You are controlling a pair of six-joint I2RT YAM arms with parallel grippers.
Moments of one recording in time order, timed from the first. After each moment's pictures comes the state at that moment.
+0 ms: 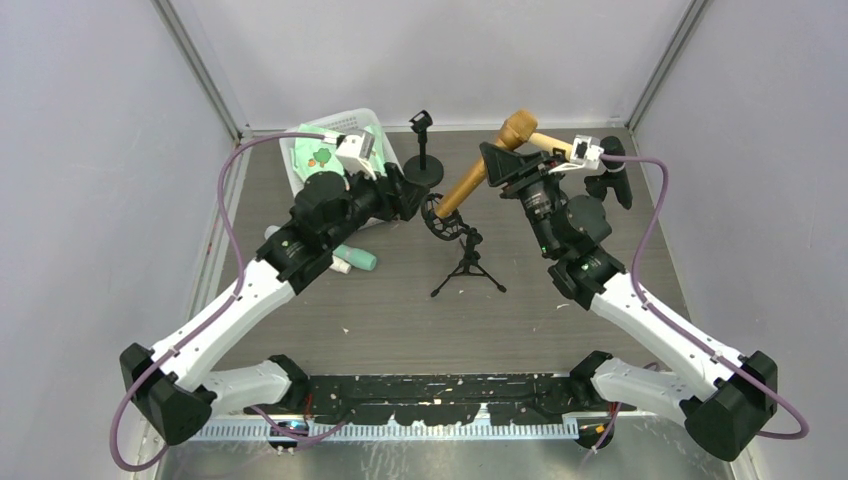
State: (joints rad) left arm -0.69 1.10 1.10 -0.05 -0.01 -0.43; right arm 0.64 1.03 0.89 0.47 0.29 0.64
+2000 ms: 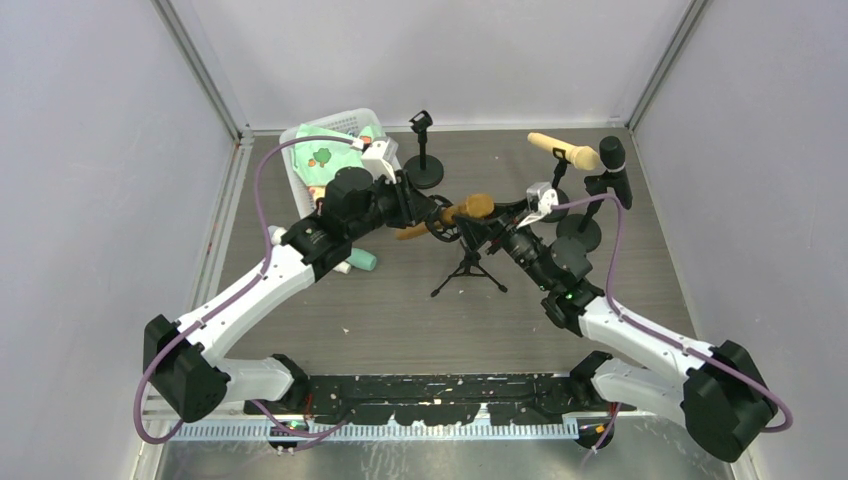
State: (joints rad) left arm -0.68 1.25 1.11 -0.14 0.08 -0.56; right arm 0.64 1.04 0.49 0.82 -0.06 0.37
